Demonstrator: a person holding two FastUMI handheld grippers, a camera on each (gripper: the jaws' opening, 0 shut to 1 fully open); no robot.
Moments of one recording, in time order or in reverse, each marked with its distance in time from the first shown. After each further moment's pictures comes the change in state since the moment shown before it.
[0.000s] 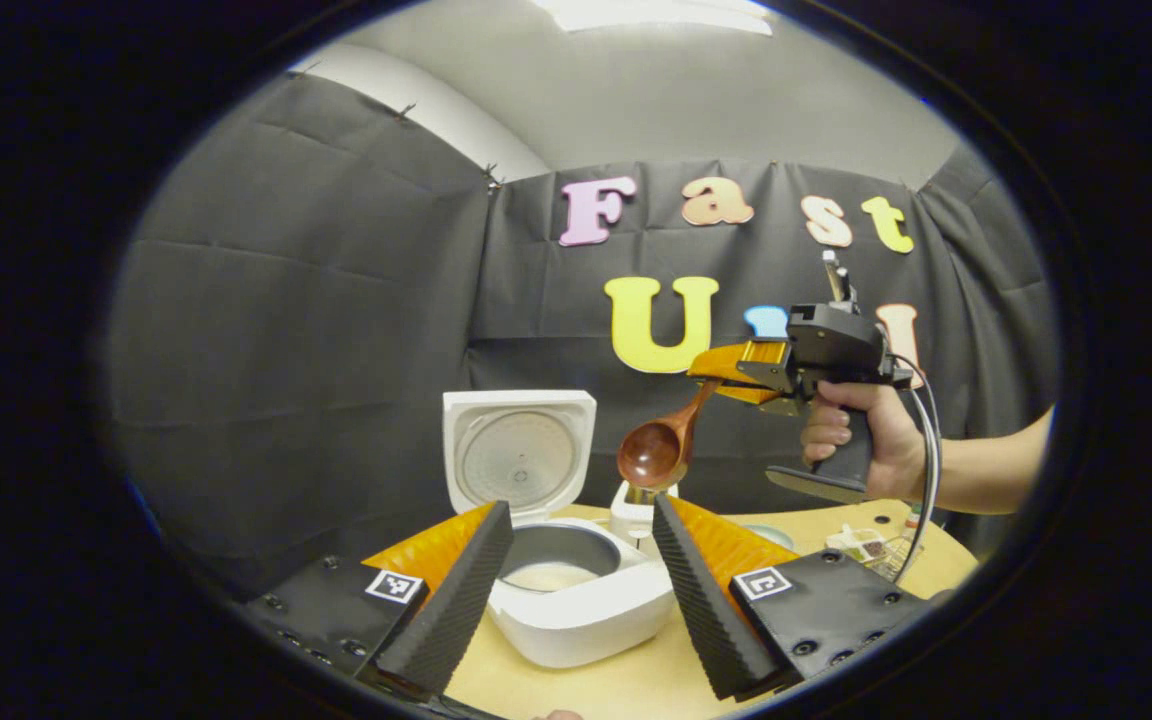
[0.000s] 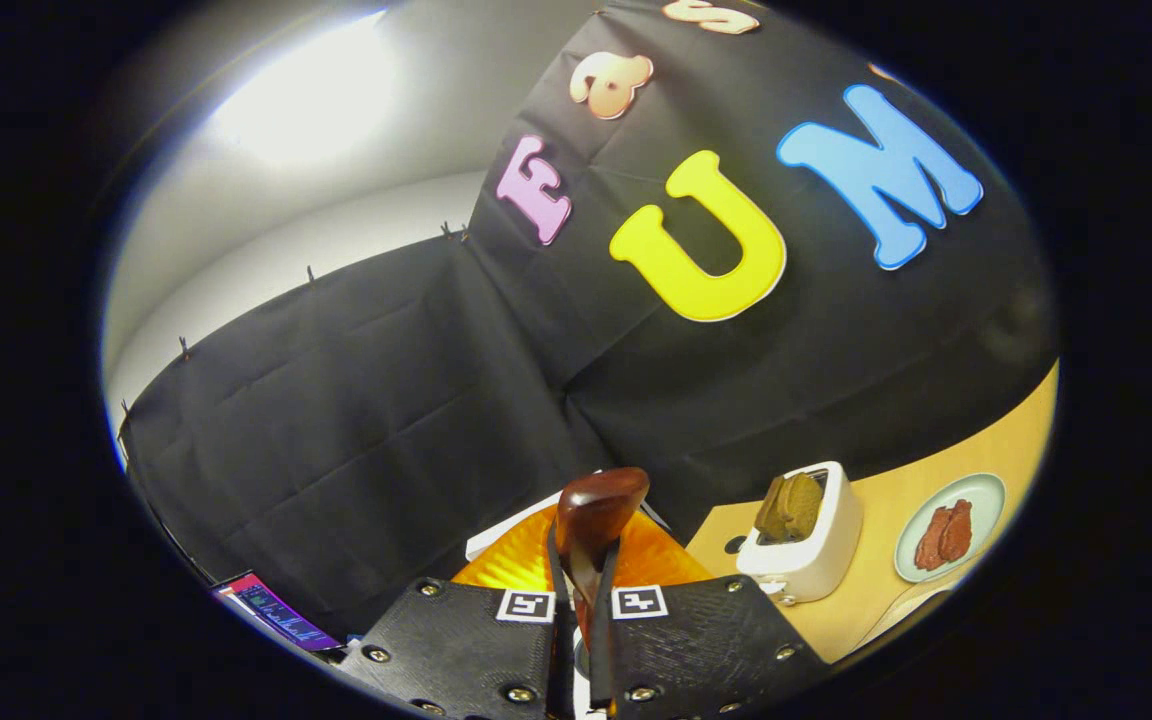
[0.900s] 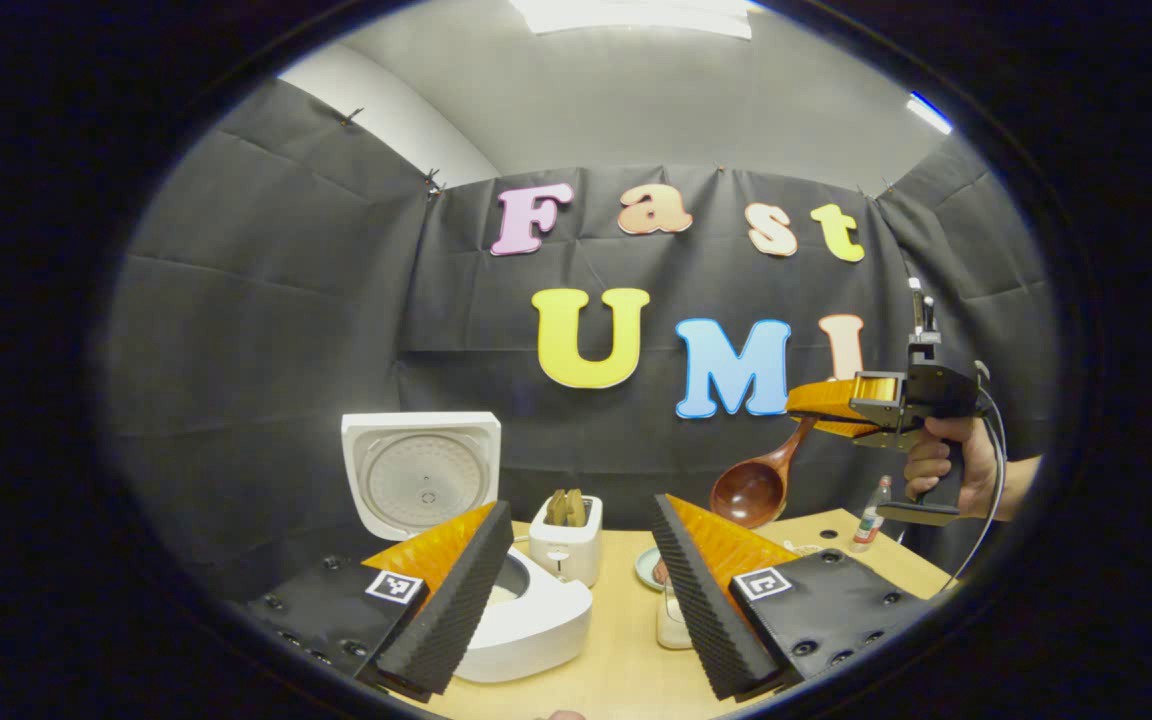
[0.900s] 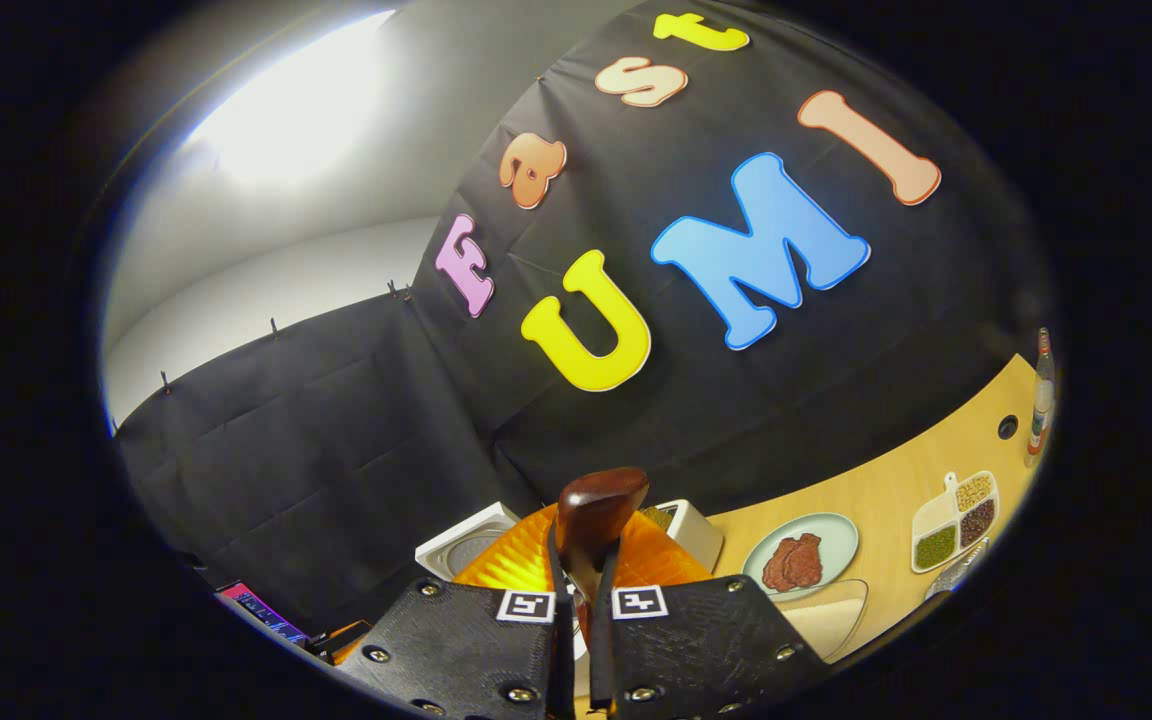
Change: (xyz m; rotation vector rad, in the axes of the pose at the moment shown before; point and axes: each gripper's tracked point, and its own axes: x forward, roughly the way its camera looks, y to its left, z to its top) left arm 0.024 -0.100 0.031 -0.002 -0.022 -0.160; right arm -0.179 -0.102 0.083 -0.019 -0.128 -0.183
